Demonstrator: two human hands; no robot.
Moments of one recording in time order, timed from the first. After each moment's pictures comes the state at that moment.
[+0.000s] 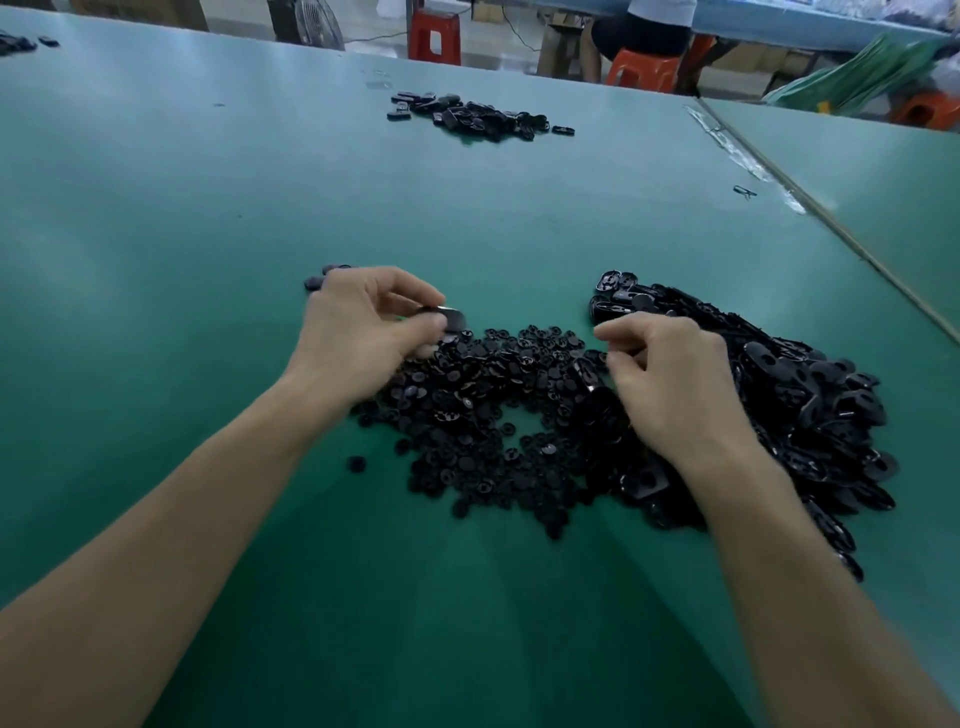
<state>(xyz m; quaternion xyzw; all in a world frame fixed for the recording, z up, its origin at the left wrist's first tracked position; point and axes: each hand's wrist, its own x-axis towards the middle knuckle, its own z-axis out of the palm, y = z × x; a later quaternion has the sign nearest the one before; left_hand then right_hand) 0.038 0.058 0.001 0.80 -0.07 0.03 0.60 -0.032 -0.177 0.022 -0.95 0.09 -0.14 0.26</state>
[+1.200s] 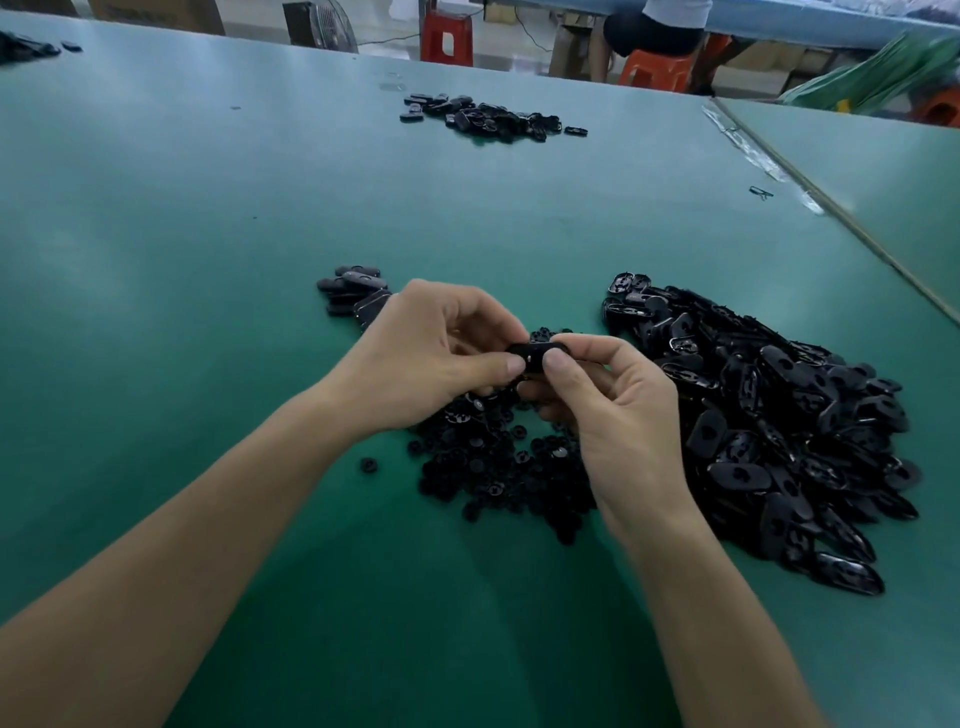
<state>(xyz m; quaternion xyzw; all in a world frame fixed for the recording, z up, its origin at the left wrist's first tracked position) 0.015 0.037 0.022 0.78 -0.23 -0.08 0.58 -0.050 -0.123 -0.004 -0.64 0.07 -0.13 0.75</state>
